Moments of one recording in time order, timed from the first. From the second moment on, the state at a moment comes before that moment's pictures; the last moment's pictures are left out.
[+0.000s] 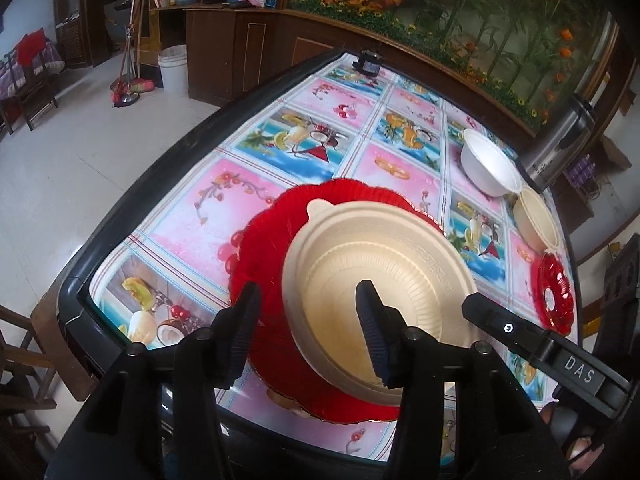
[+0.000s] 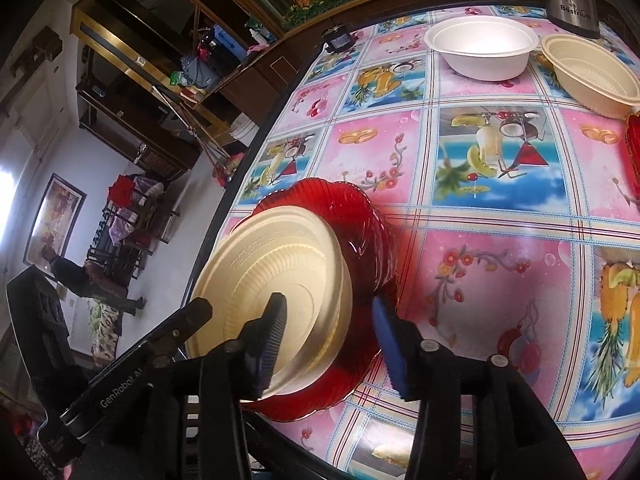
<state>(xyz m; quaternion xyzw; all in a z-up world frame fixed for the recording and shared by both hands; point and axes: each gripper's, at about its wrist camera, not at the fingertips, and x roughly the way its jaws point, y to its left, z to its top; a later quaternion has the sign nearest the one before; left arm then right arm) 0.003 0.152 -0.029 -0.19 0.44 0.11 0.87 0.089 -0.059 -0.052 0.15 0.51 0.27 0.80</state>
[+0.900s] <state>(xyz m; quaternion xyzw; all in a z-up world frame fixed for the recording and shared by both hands) 0.147 0.057 0.026 -0.18 0.52 -0.02 0.83 0.139 -0.197 0.004 0.23 0.45 0.22 0.83</state>
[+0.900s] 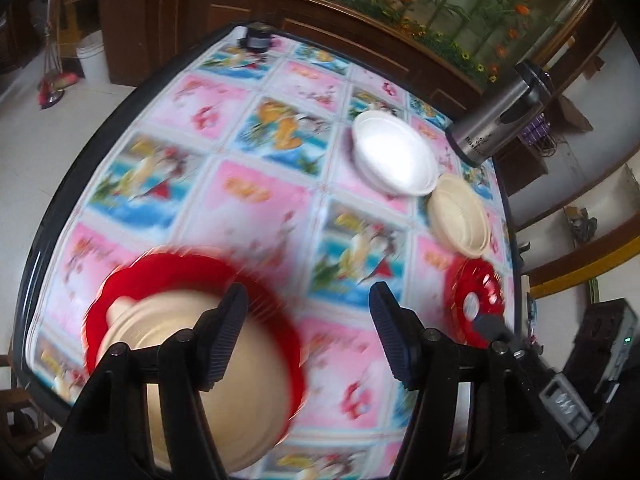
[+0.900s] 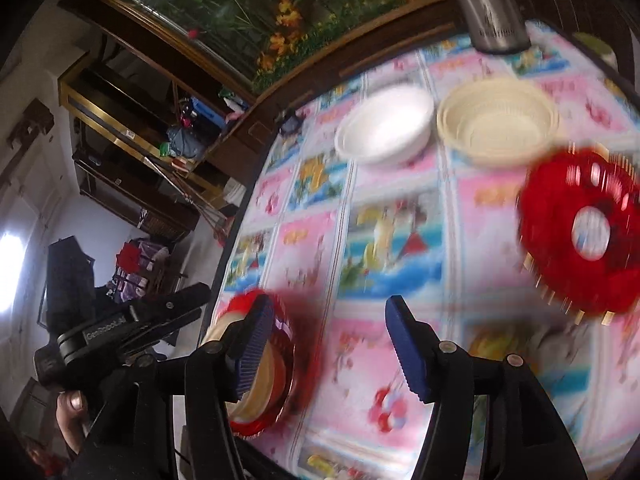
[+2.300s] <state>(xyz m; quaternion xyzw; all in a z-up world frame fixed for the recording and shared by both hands) 0.301 -0.001 -0.043 -0.15 0.59 0.04 0.79 0.386 -0.186 -0.030 0.08 0.57 0.17 0.80</state>
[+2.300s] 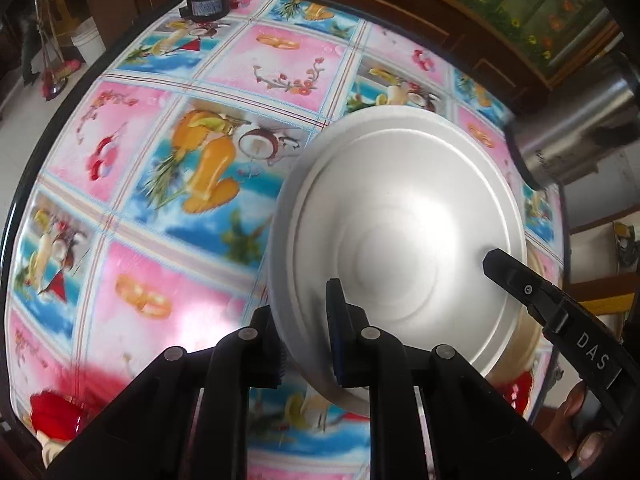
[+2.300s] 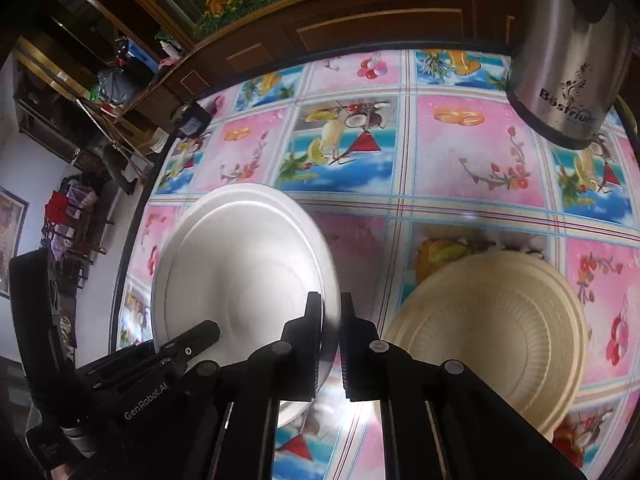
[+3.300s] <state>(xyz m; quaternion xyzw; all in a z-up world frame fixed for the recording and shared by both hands) 0.093 0.008 -0.003 -0.12 0.50 -0.01 0.86 0.138 -0.182 0.029 0.08 0.48 0.16 0.86</state>
